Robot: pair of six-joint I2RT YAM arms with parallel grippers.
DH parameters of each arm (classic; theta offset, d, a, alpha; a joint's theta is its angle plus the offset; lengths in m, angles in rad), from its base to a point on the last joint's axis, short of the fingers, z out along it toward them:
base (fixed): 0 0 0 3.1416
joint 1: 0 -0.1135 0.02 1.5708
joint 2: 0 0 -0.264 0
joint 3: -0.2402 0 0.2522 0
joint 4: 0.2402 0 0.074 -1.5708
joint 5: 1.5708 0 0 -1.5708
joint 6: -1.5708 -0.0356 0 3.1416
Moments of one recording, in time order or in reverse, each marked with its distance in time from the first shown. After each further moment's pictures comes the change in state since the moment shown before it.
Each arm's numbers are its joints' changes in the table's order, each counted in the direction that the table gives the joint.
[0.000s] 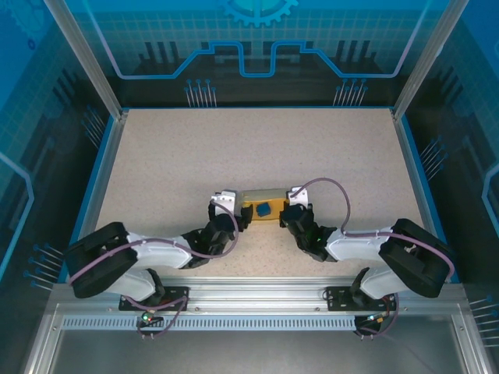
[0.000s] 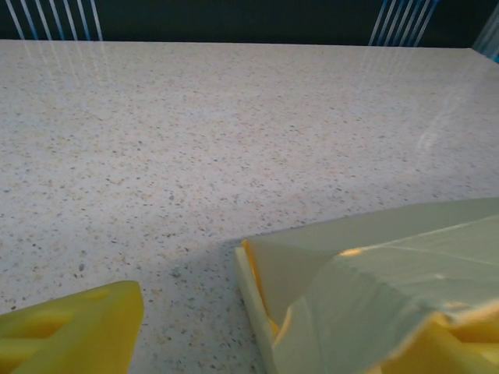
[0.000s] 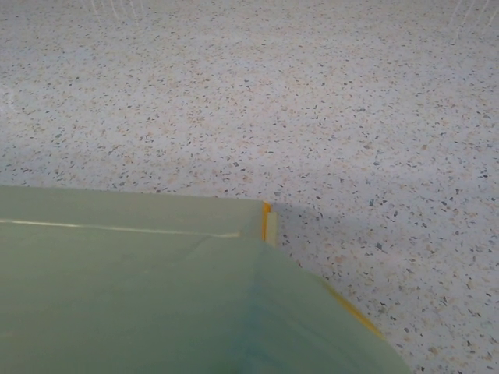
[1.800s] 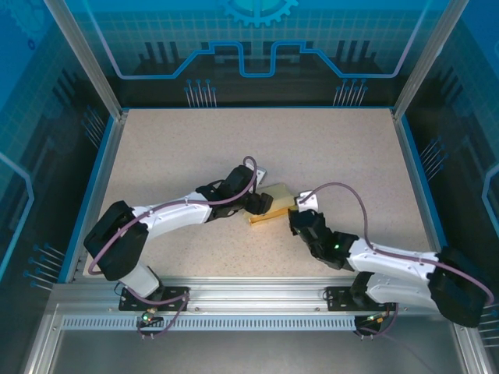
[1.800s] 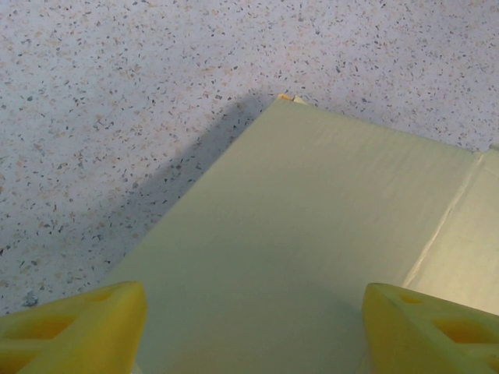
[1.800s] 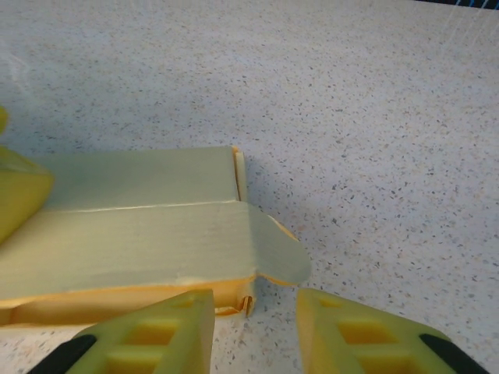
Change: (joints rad) left arm -0.212 0.212 -0.580 0.758 0.636 -0.109; right arm -0.046 -0.362 0.027 0.364 -0.017 0.042
